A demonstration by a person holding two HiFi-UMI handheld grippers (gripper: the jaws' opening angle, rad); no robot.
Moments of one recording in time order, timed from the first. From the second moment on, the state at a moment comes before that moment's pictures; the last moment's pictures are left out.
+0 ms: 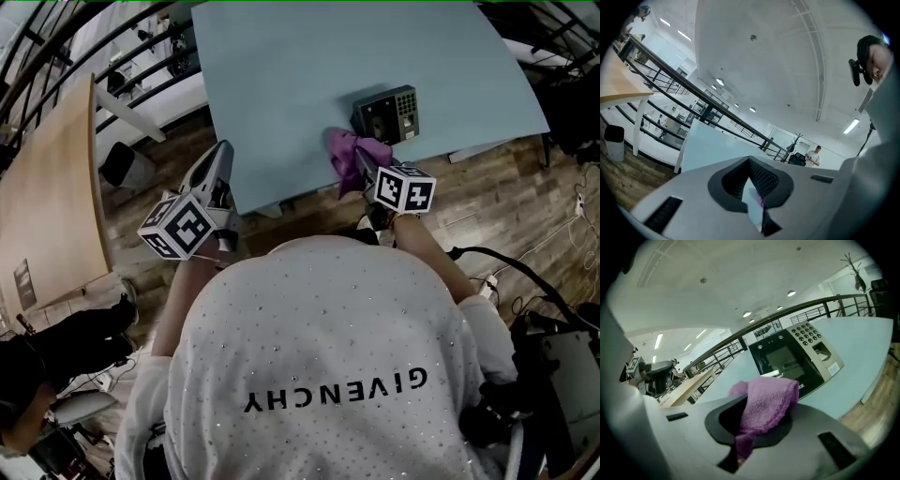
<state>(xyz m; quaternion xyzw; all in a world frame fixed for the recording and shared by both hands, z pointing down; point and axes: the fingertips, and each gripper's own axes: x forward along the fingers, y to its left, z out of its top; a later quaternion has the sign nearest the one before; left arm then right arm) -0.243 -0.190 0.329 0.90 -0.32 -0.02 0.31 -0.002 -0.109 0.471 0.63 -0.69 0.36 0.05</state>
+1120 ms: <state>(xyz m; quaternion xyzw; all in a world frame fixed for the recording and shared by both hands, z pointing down) -0.228 -0.154 0.327 0.80 -0.52 -0.10 0.29 0.025 -0.194 0.381 0.37 -0.85 0.09 0.37</state>
